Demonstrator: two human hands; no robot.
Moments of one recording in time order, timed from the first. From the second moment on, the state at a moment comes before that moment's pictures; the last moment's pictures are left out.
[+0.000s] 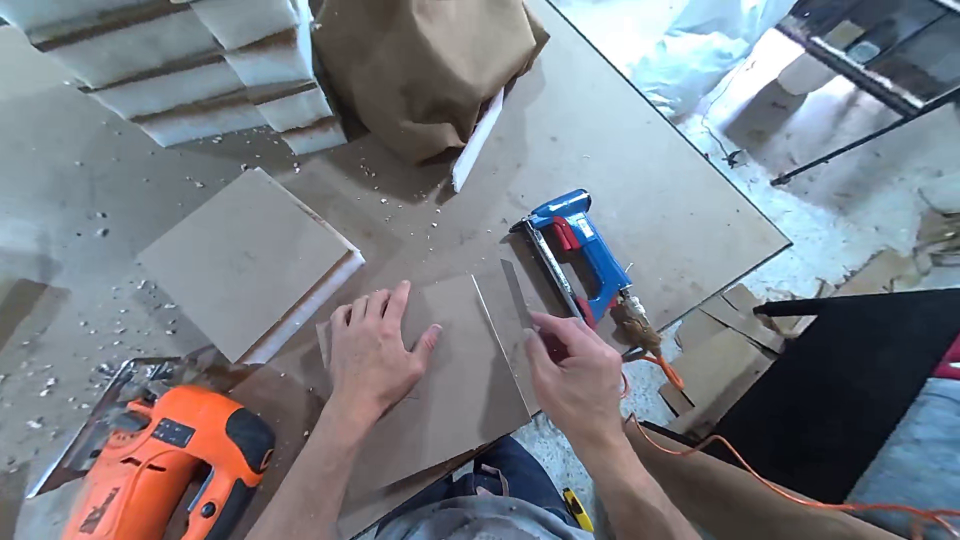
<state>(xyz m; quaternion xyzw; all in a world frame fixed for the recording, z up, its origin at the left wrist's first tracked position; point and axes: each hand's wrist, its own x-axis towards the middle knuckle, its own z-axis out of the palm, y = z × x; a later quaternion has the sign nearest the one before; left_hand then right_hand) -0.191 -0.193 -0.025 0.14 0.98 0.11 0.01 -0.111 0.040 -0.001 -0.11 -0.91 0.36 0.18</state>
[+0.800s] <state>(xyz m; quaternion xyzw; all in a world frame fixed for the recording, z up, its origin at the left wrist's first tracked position) -0.184 -0.152 -0.033 0.20 0.97 0.10 -0.01 -0.146 0.018 -0.007 -0.05 -0.95 0.28 0.15</state>
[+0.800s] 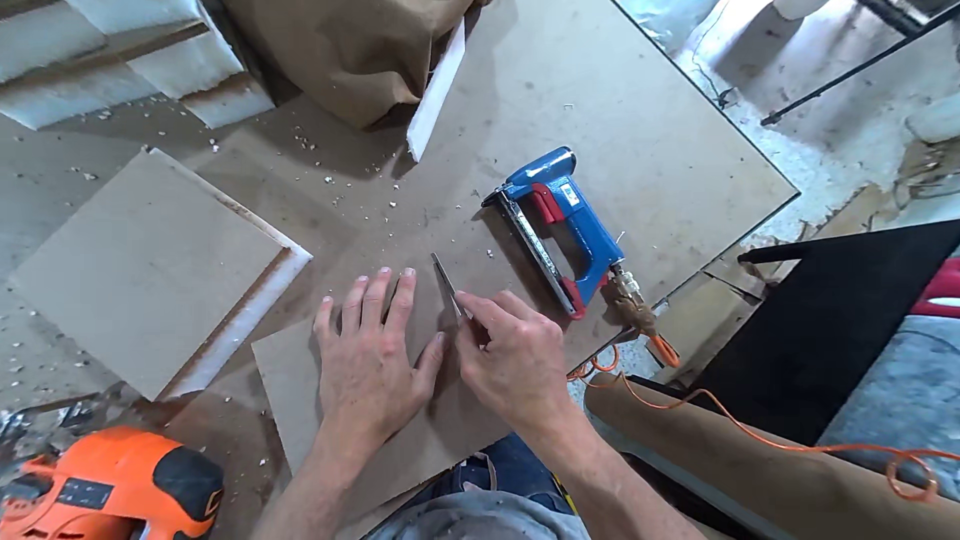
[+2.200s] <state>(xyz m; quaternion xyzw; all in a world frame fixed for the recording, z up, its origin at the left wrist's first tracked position) -0.190 -0.149 -0.033 0.21 0.97 0.09 -0.03 -0.180 0.024 -0.027 -0.04 -0.97 0.26 -0.01</state>
